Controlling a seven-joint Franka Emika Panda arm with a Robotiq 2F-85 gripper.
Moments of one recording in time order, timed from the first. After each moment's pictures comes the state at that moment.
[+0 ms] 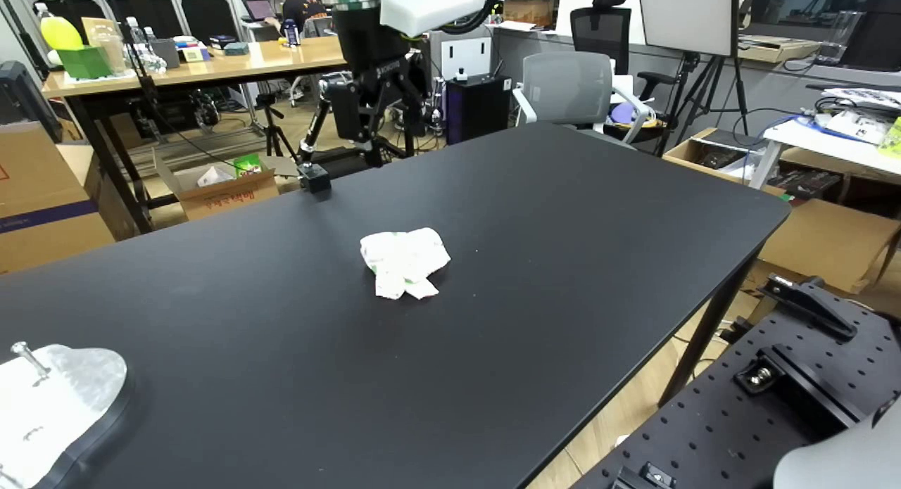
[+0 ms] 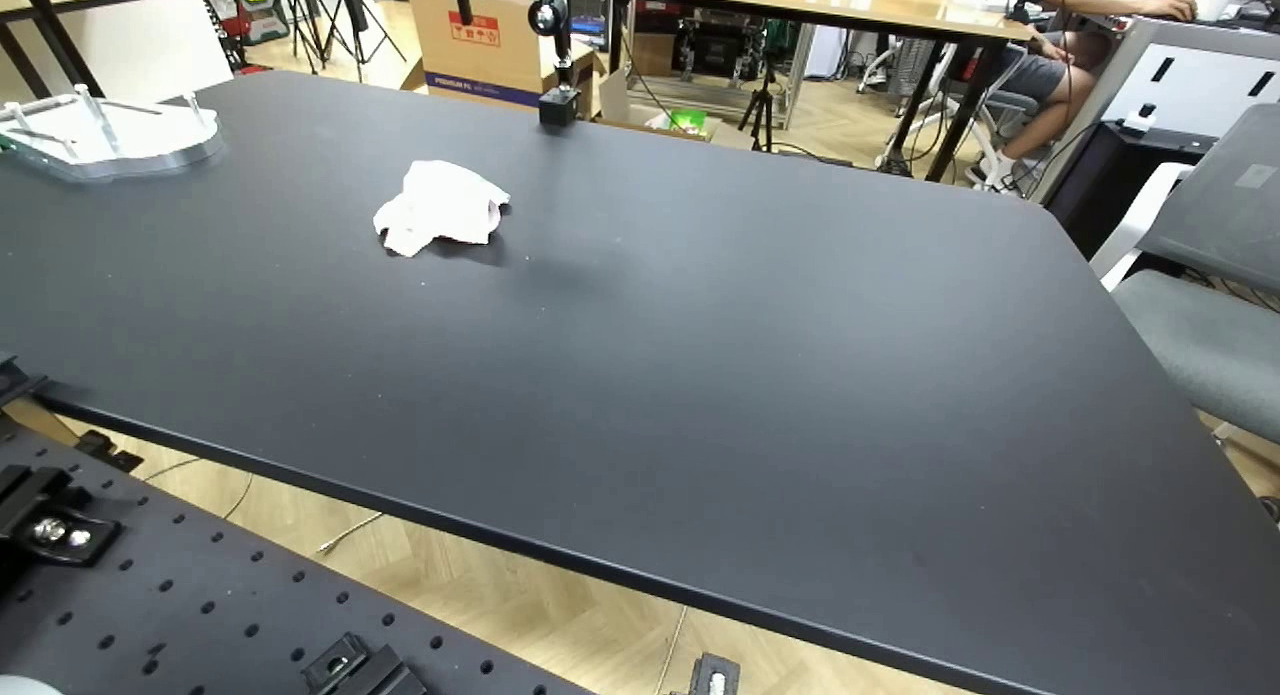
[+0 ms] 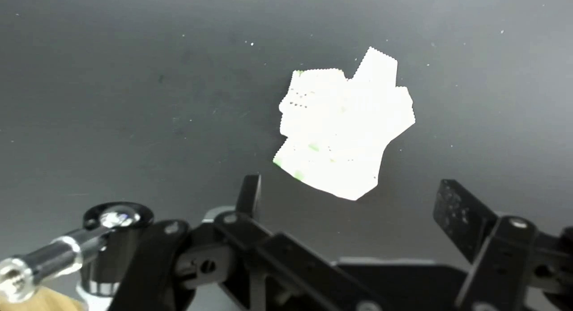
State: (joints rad) arm 0.14 0.13 0.15 -2.20 -0.17 2.31 -0.09
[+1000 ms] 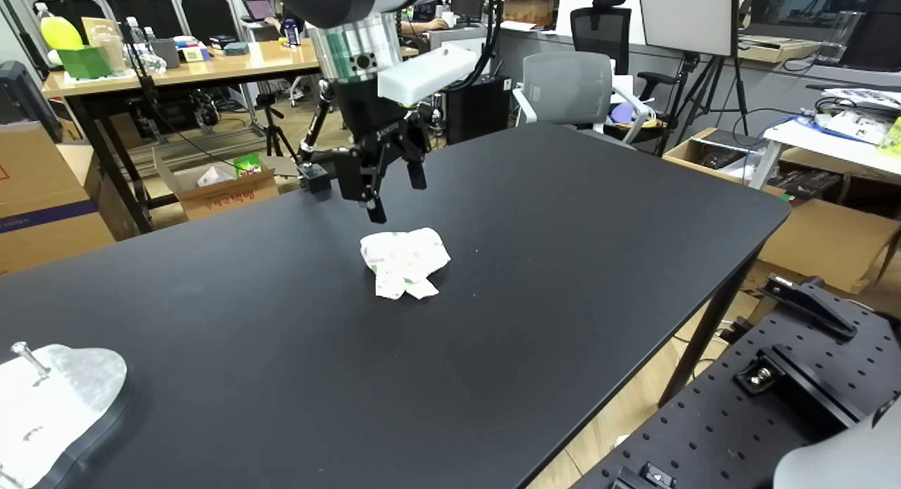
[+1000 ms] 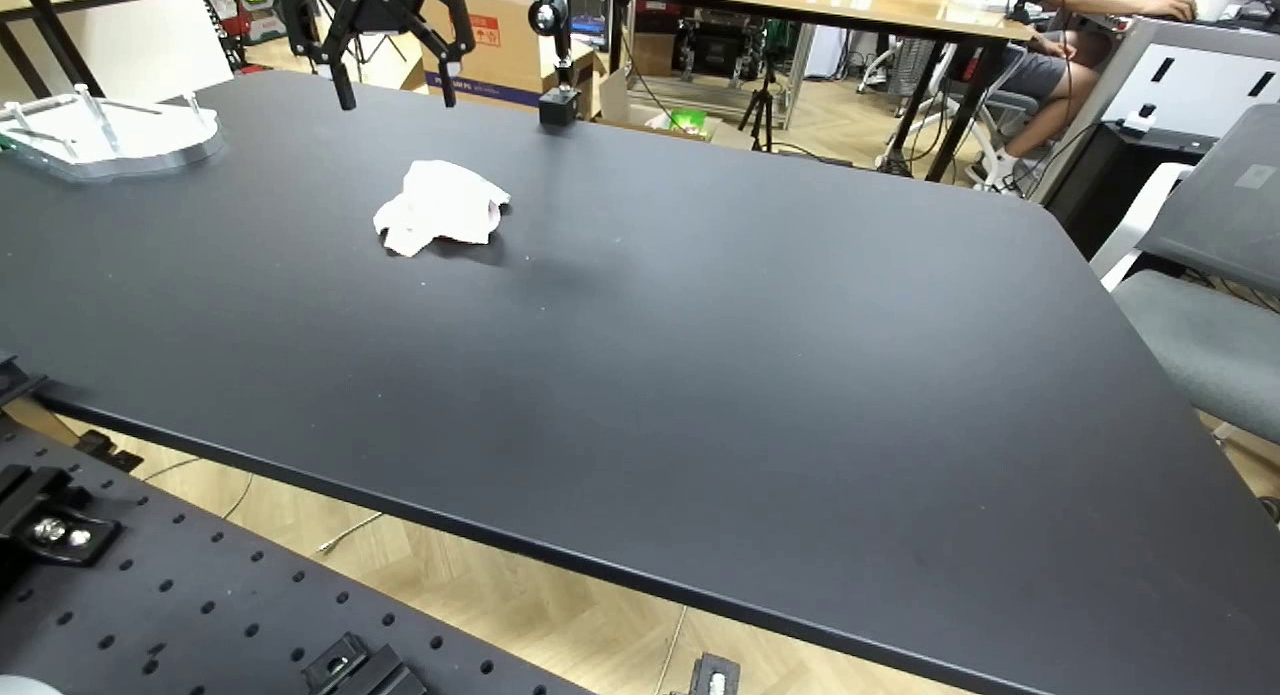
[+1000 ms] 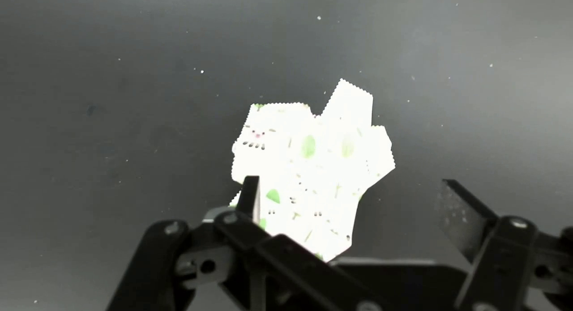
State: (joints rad) arm 0.16 0.26 0.15 -2.19 -0.17 2.34 -0.08
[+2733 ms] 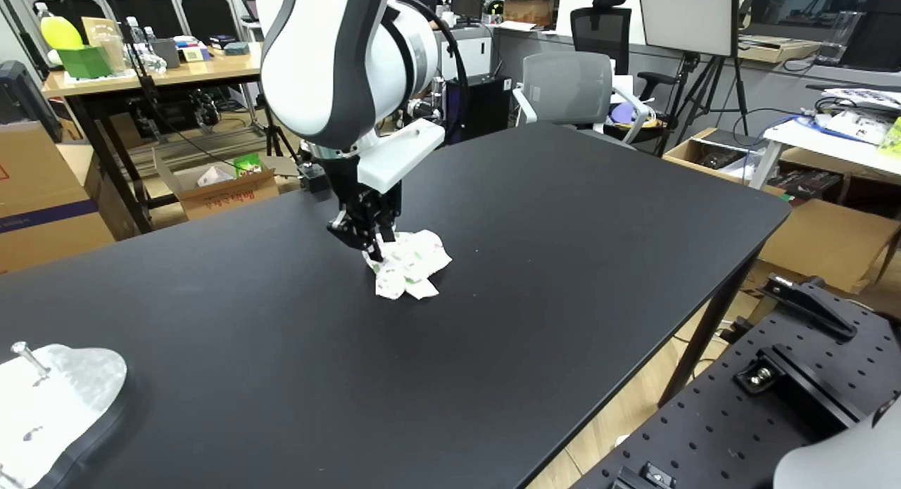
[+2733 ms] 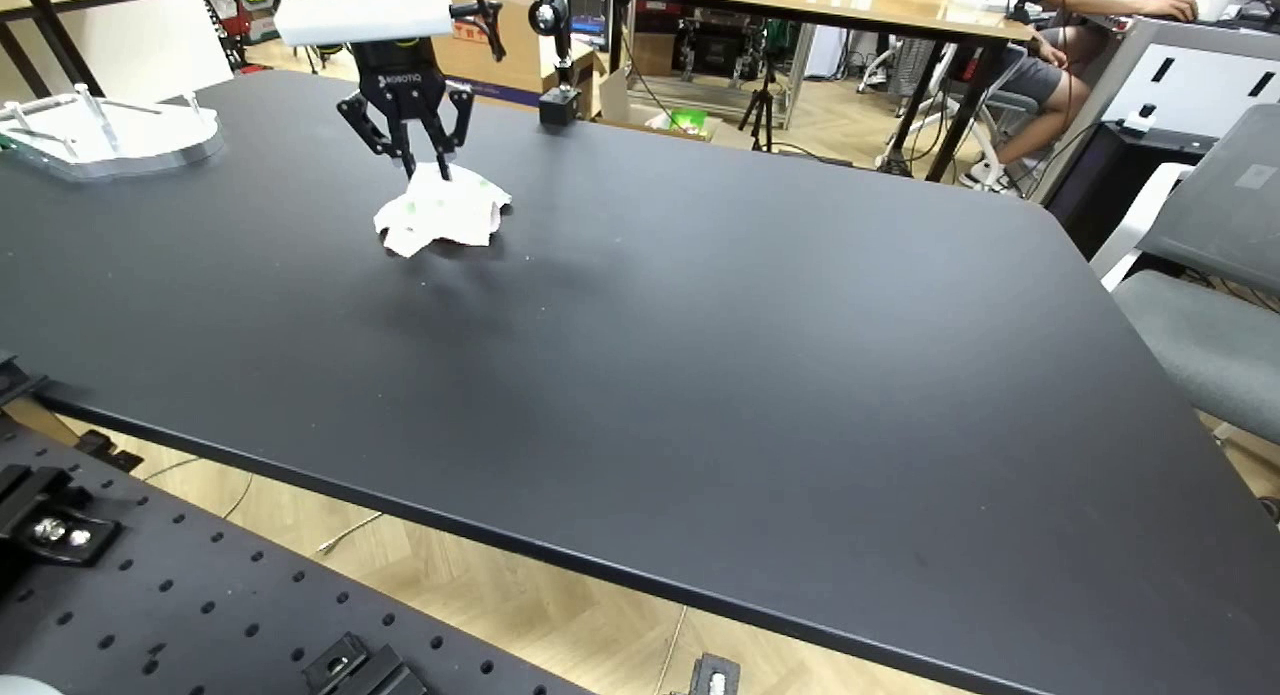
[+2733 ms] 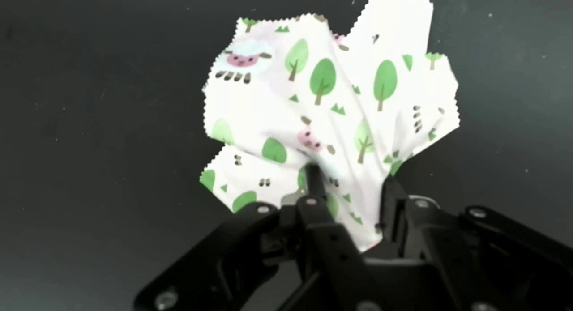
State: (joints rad) arm 0.24 0.53 0.08 -2.06 -0.29 2.52 0.04
